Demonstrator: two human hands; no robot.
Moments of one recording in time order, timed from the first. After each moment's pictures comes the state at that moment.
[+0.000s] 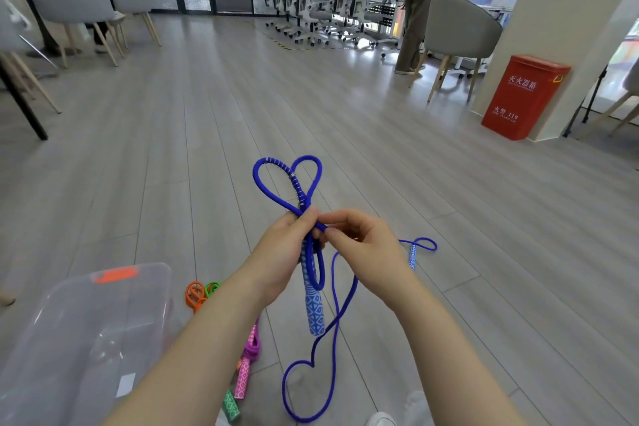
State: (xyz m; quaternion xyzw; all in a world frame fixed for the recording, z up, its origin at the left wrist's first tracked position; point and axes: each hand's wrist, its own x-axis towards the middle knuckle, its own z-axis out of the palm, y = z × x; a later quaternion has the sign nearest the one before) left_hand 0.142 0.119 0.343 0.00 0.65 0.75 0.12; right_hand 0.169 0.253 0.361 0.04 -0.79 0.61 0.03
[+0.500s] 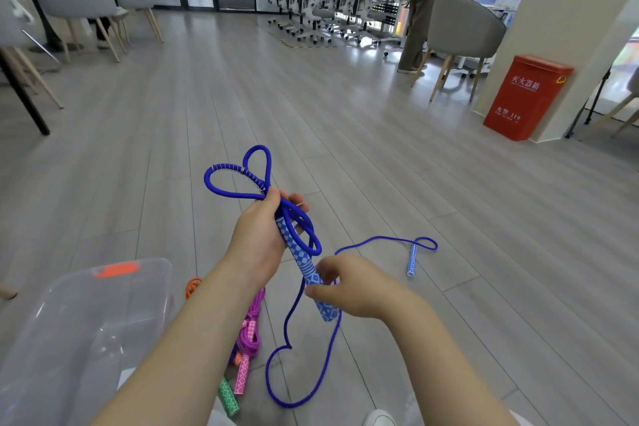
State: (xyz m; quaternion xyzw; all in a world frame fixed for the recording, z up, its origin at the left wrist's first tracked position) left_hand 0.130 0.106 0.356 -0.09 0.48 0.87 0.04; right_hand 0.172 0.250 0.337 0.07 -0.95 0.25 -0.17
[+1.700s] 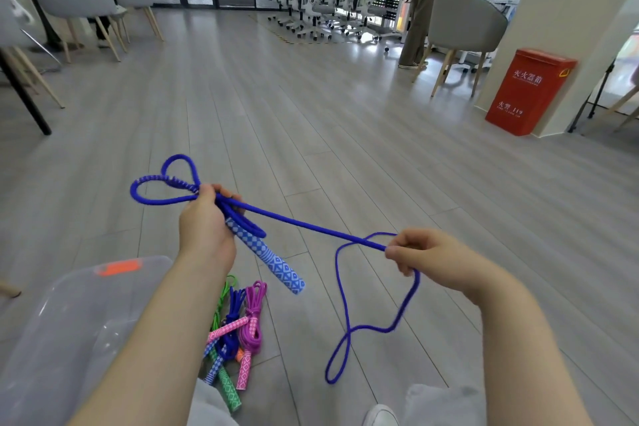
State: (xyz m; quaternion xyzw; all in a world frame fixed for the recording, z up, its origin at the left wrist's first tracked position) left_hand 0.099 0.056 0.341 -0.17 0.39 0.90 -0.12; right_hand 0.179 0.346 0.362 -0.04 -0.89 0.44 -0.14
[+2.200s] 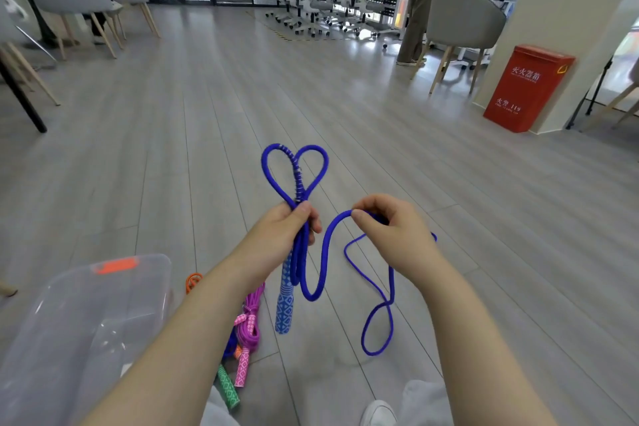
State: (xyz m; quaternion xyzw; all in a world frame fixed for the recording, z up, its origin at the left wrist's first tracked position) left_hand 0.144 0.111 0.353 0.03 0.75 0.65 0.10; right_hand 0.165 0.291 0.363 -0.02 -0.87 0.48 0.08
